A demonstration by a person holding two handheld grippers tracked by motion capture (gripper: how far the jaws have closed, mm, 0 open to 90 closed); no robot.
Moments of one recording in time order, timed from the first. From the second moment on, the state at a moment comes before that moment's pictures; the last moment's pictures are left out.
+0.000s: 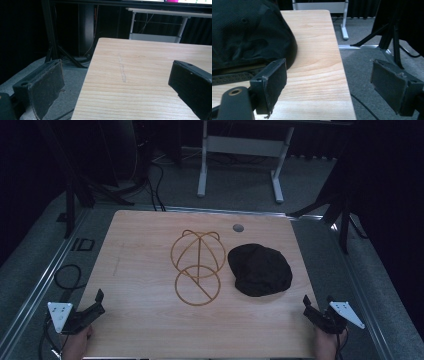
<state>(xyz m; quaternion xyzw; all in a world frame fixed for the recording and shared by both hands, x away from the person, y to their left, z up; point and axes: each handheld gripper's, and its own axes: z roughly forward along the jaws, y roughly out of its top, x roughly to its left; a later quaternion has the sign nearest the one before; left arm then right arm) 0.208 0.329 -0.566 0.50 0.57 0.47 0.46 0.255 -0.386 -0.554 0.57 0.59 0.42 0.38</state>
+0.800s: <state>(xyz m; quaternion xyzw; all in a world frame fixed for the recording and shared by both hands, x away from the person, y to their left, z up) 0.208 0.330 -0.566 0.50 0.57 0.46 0.46 0.292 -0.333 -0.473 0.41 0.70 0.49 0.31</state>
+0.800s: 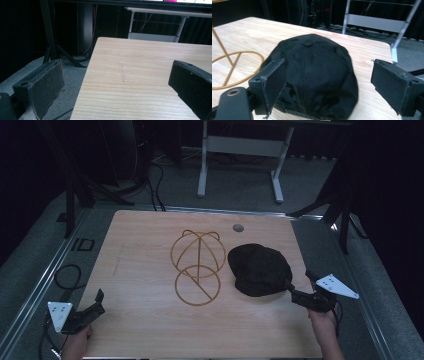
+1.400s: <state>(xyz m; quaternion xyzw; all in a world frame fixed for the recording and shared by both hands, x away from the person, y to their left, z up) 0.208 0.329 -0.566 0.51 0.56 0.46 0.46 0.343 -0.295 -0.482 0.36 0.78 0.45 0.24</state>
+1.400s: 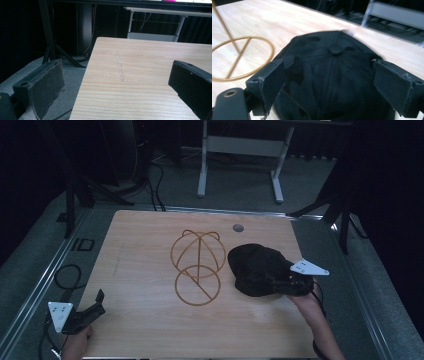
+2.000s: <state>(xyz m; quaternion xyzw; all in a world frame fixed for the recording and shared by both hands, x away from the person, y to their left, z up) 0.208 0.329 -0.566 0.51 0.56 0.46 0.47 0.361 -0.292 -0.505 0.38 0.80 0.41 0.22</state>
